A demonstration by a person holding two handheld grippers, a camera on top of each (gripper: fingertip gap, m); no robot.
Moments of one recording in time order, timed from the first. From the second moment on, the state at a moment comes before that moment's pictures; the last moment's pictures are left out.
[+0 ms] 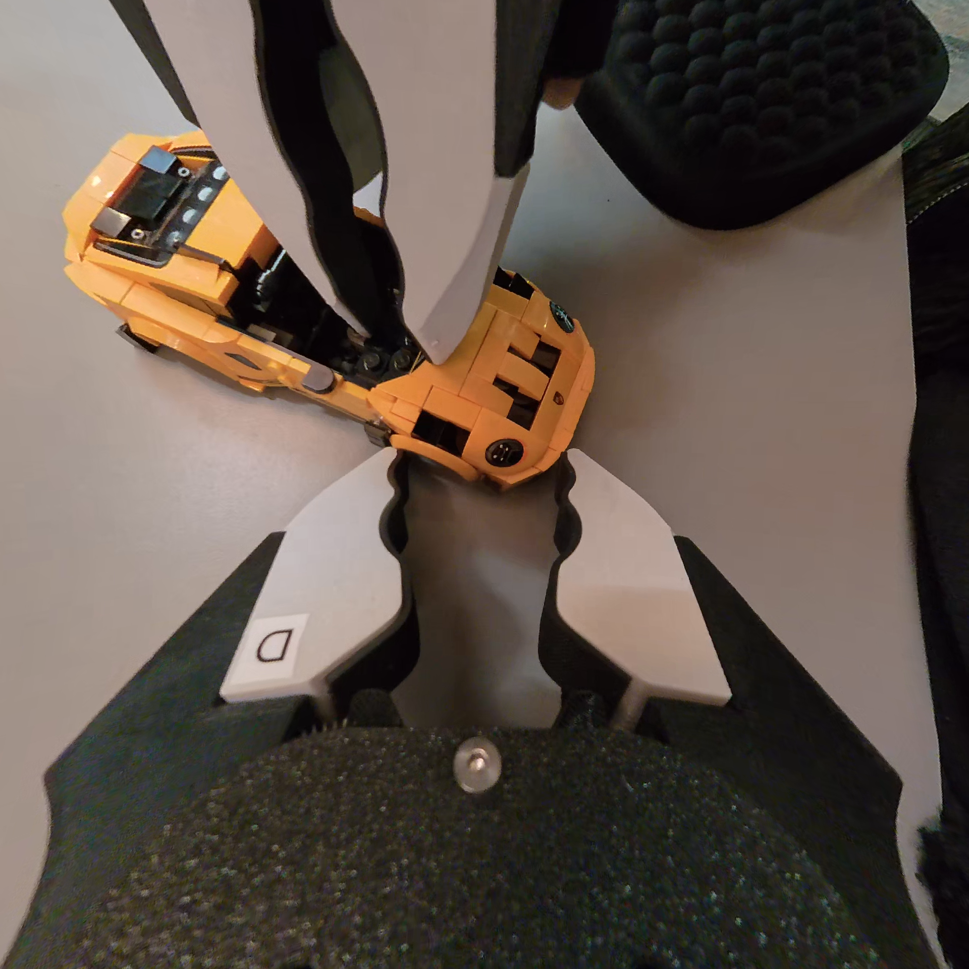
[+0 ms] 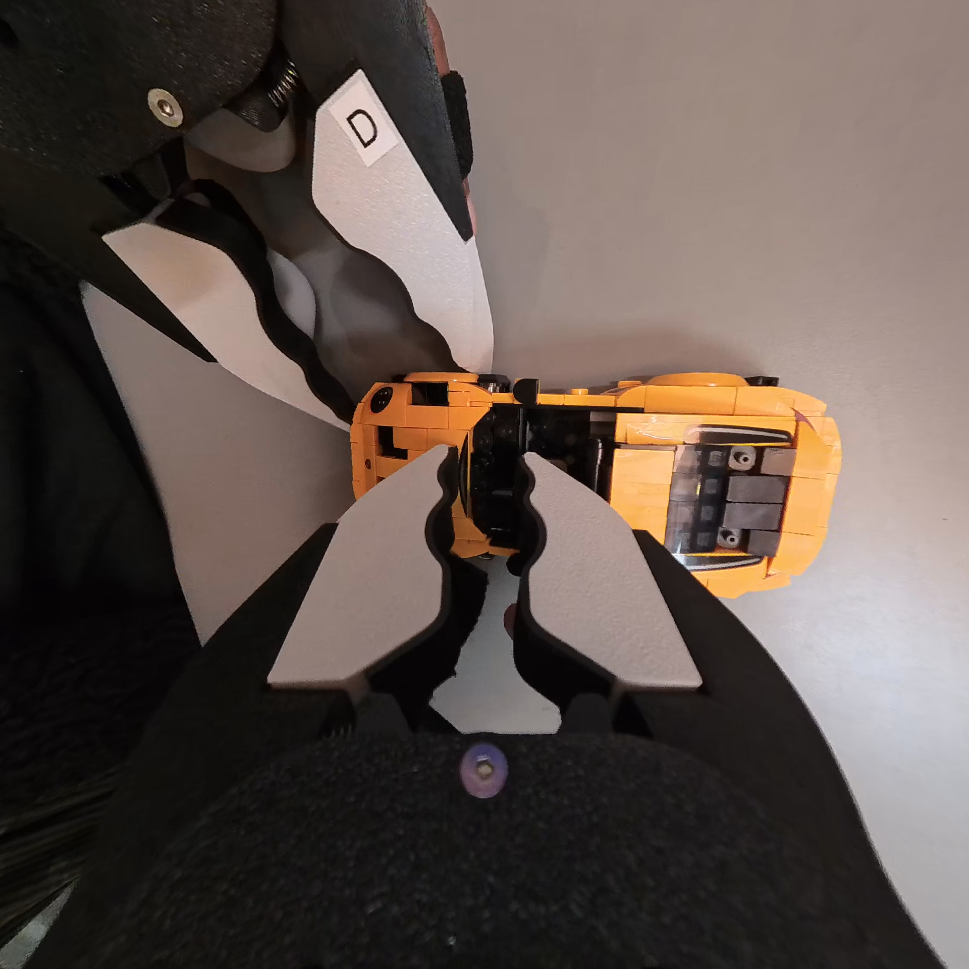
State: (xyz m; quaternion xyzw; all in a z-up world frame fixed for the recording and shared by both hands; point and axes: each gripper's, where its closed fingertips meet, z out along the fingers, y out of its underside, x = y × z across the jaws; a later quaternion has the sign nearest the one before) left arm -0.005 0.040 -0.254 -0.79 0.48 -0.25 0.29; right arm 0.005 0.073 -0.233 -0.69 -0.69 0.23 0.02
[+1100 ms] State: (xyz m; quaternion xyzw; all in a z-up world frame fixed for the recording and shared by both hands) left arm 0.006 0.040 -0.249 -0.81 0.44 -0.21 0.31; right arm 0.027 0.072 -0.235 -0.63 -0.76 0.17 -0.03
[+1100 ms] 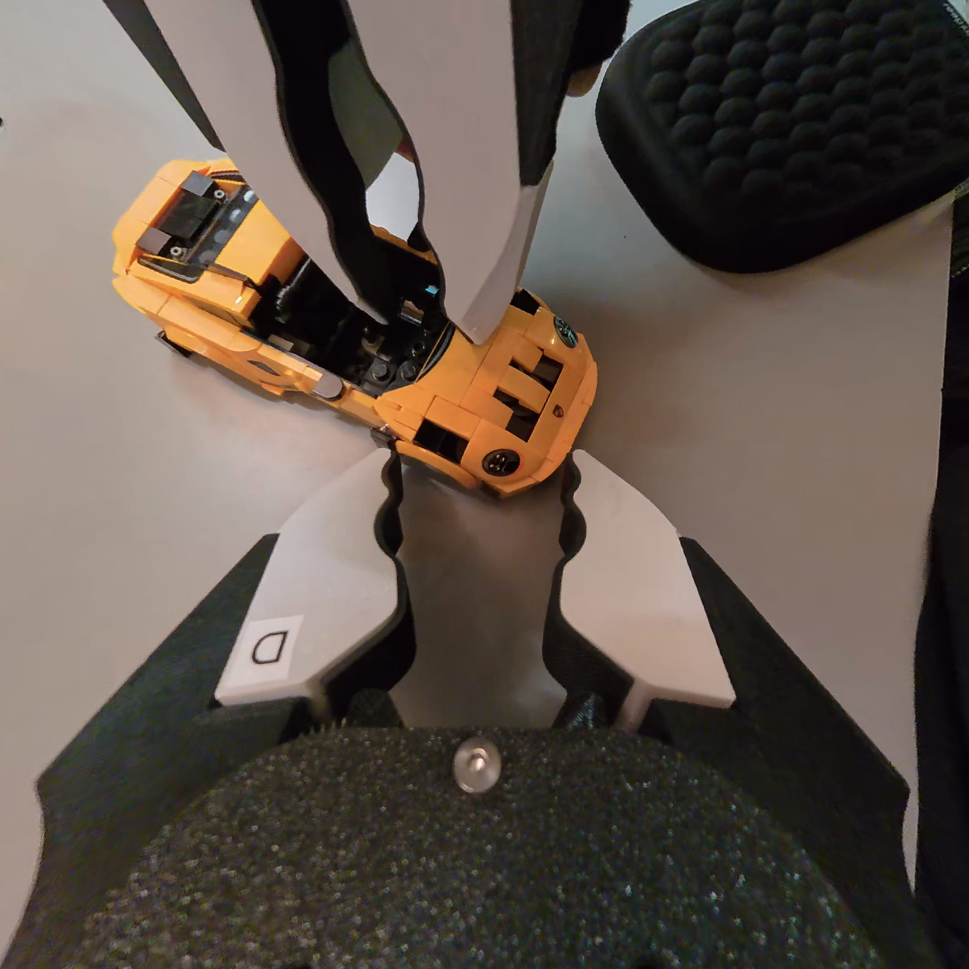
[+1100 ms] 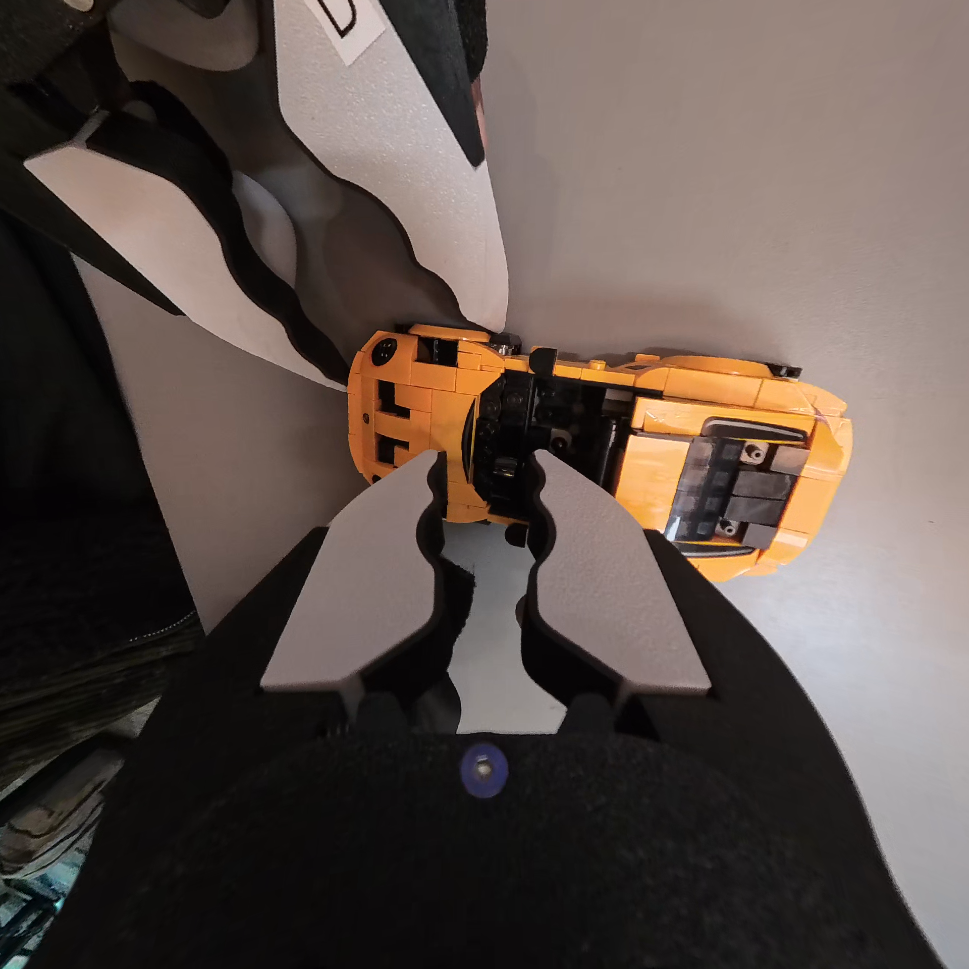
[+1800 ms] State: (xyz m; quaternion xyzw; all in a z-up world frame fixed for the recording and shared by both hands) left arm -0.001 0.043 -0.248 -0.79 0.48 -0.23 0.31; right arm 0.017 0.089 -0.191 -0.64 -0.72 0.24 0.07
